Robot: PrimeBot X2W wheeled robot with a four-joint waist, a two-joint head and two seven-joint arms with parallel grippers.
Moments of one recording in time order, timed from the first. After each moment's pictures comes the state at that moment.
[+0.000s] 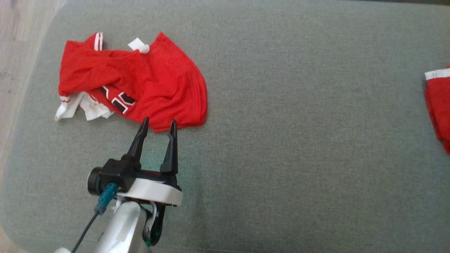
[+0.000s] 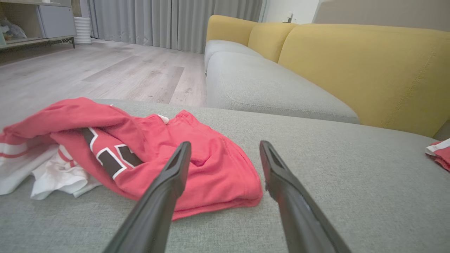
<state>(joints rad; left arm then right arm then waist) -0.26 0.05 -0.29 0.36 -0.29 -0.05 -0.25 -0.67 -0.55 -0.23 0.97 -0.14 0.12 0.00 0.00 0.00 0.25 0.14</state>
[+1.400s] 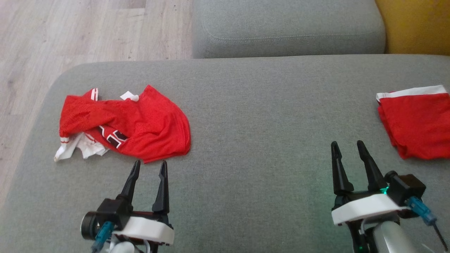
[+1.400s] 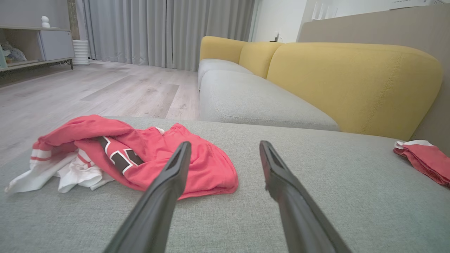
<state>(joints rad) -0.07 0.05 -0.23 0.35 -0.25 -0.03 -0.25 -0.05 -0.05 0.09 0.29 0.26 0.12 -0.25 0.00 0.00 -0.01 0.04</state>
